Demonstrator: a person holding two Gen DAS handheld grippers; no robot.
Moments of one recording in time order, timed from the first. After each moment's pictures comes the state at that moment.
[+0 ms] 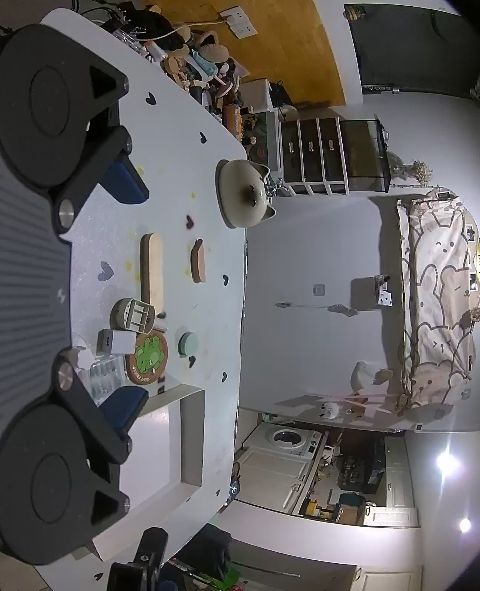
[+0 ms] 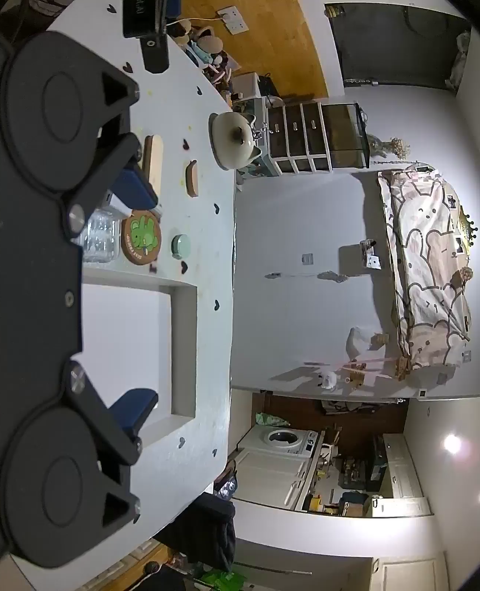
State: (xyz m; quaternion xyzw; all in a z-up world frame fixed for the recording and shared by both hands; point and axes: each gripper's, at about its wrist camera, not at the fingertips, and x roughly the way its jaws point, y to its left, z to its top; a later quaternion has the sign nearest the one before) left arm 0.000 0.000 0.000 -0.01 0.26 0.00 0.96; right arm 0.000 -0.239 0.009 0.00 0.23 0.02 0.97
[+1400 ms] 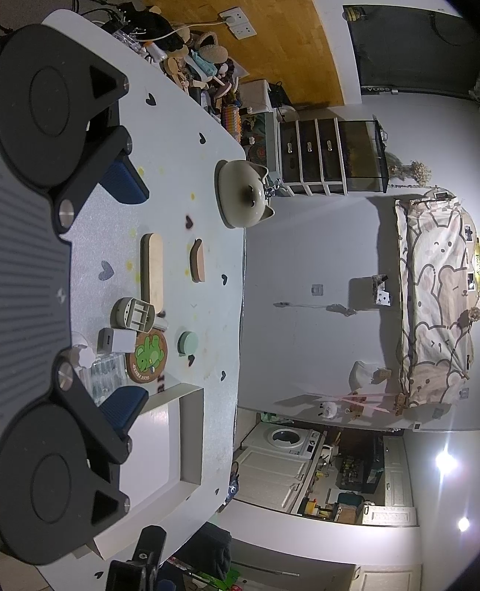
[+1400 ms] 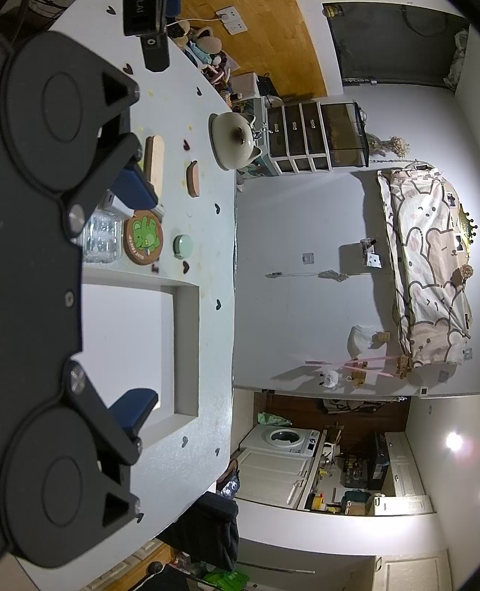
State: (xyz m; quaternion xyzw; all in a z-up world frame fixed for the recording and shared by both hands) left arm -0.002 0.001 0.001 -0.01 0.26 0.00 0.96; right arm -0.004 -0.240 0.010 0.00 0.23 0.02 0.97
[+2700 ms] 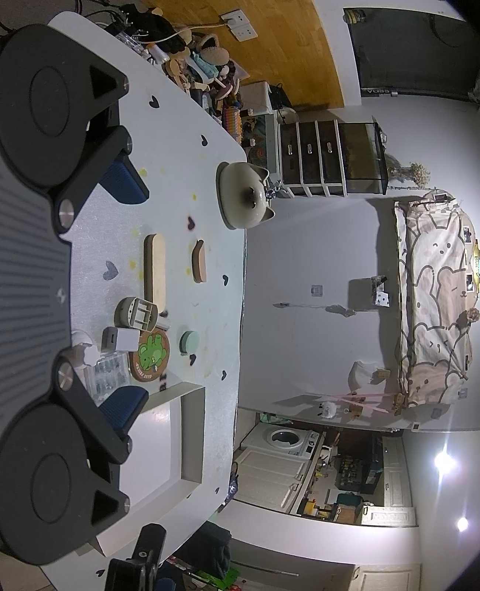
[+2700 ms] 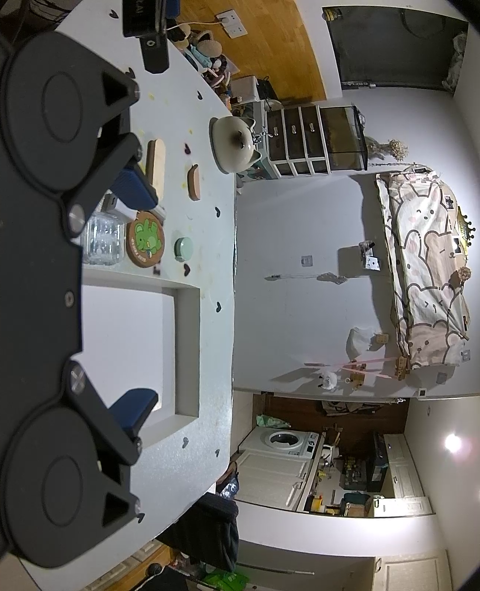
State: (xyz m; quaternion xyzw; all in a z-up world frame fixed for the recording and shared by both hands) left arm -0.002 0.003 0.005 -0.01 0.26 0.00 0.96; right arm -0.014 -0.240 0.018 0.00 0.23 0.03 0.97
